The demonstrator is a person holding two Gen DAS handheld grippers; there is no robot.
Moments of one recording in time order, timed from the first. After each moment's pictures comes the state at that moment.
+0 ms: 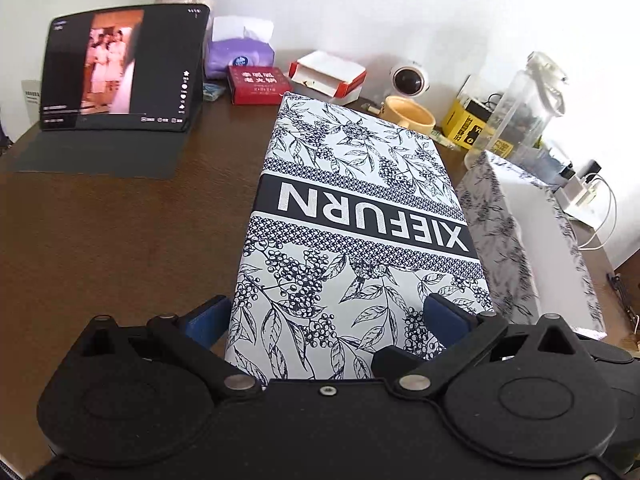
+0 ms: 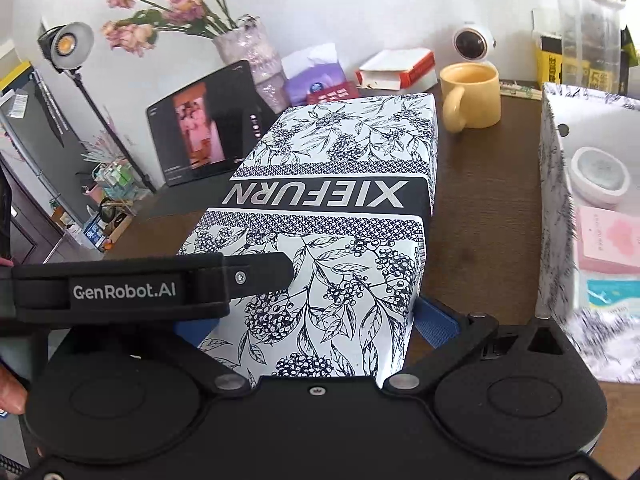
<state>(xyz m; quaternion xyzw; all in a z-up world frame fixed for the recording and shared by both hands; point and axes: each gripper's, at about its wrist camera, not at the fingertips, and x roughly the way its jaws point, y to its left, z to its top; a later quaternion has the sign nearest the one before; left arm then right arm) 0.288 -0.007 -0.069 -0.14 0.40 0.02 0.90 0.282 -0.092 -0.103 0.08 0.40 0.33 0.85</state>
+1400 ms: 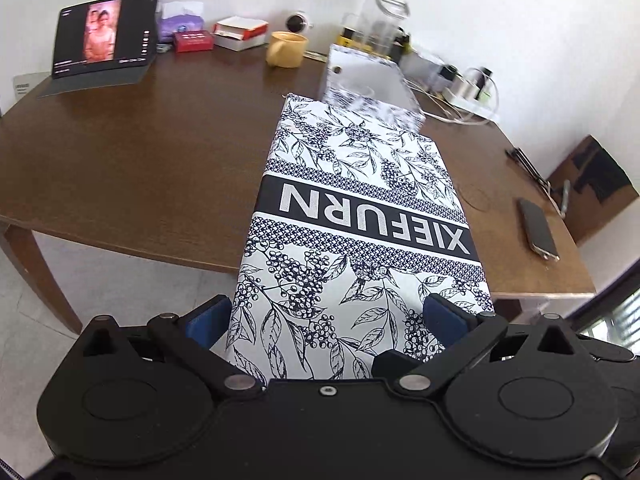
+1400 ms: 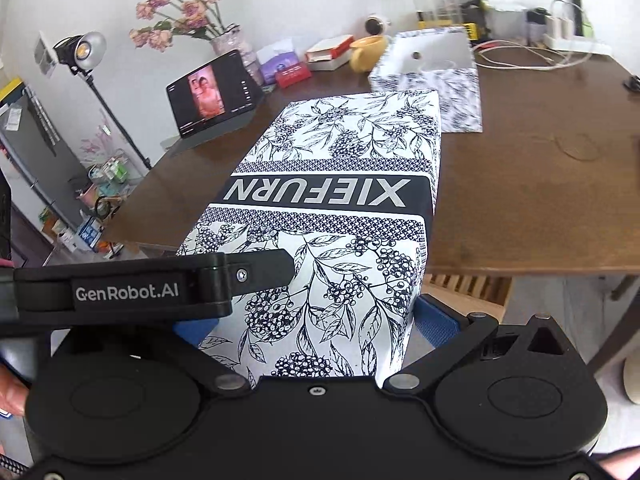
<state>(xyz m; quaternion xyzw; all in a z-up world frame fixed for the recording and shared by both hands) -0.015 -0.092 -0.069 -0.10 0.42 -0.04 0.90 -0.009 -0.287 -0.098 0.12 0.41 0.27 0.86</state>
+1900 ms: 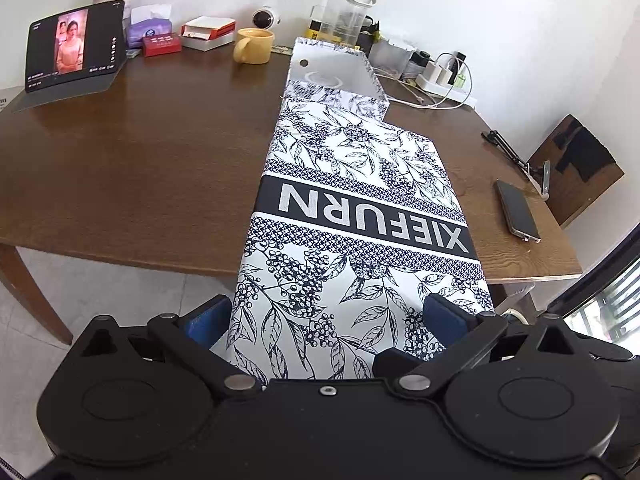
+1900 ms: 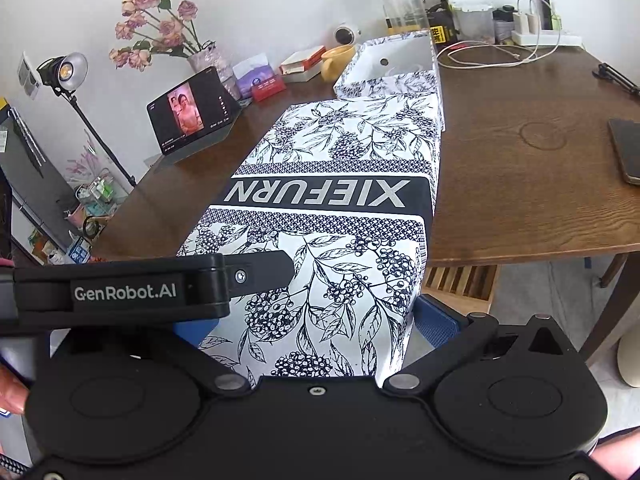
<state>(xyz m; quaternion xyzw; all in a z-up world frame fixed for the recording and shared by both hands) -0.013 -0.114 -0.065 -0.09 0.42 -0.07 0.90 -0.015 -0.310 -0.100 0.14 0.40 0.24 0.87</state>
